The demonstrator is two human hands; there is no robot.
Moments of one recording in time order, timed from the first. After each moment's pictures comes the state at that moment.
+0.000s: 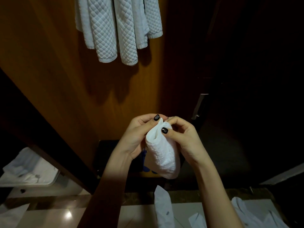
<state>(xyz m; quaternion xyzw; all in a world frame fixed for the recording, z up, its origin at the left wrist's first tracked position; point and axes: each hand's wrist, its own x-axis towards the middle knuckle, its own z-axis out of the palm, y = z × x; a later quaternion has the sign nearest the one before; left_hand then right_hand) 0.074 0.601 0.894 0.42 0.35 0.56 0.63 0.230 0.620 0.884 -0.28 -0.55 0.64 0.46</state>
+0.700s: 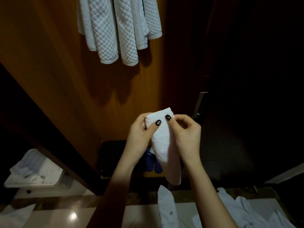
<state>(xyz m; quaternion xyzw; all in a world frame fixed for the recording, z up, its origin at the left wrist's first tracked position) 0.083 0.592 0.872 0.47 0.46 0.62 0.44 0.214 0.610 0.877 -0.45 -0.52 0.42 0.59</state>
